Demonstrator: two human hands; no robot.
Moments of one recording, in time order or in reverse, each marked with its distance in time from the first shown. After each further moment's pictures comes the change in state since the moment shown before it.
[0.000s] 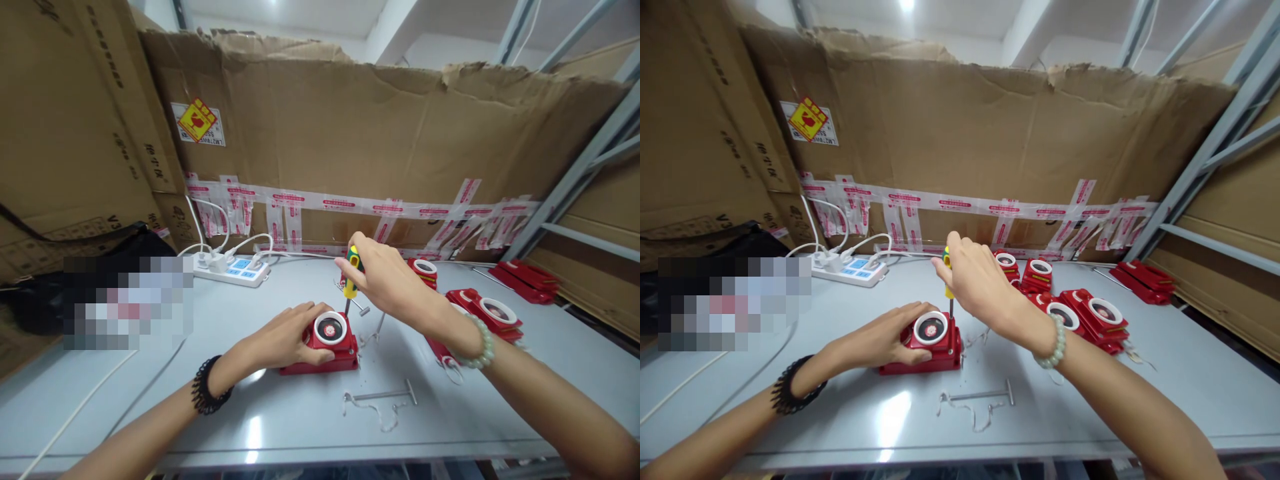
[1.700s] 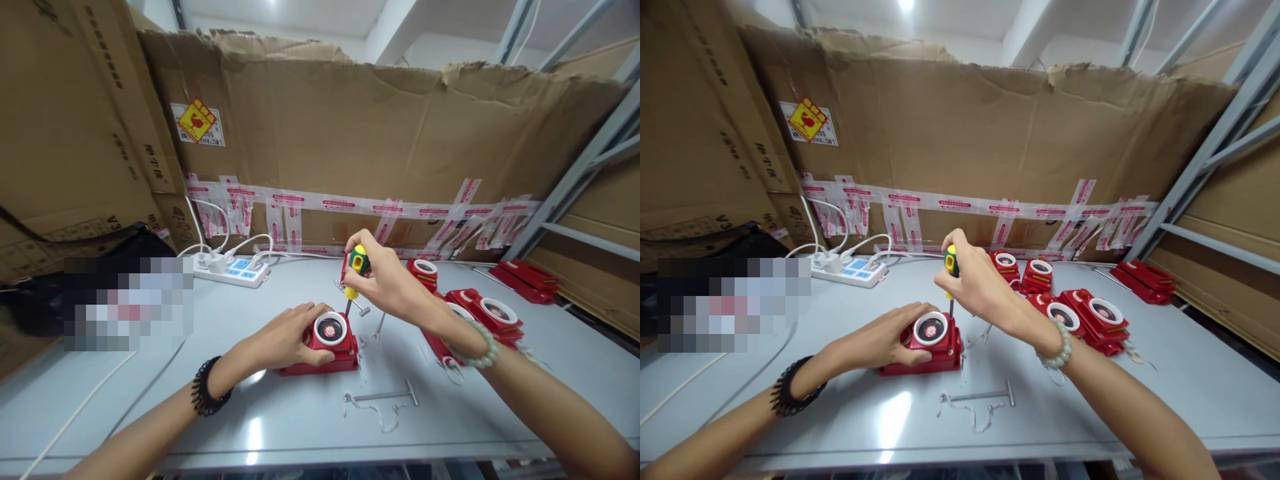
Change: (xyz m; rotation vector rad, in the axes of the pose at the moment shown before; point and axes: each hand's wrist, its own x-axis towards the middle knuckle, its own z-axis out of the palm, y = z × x) left_hand 0.000 0.000 0.000 0.002 -0.010 -0.019; right_hand -0.005 0.002 0.001 0.433 -0.022 0.060
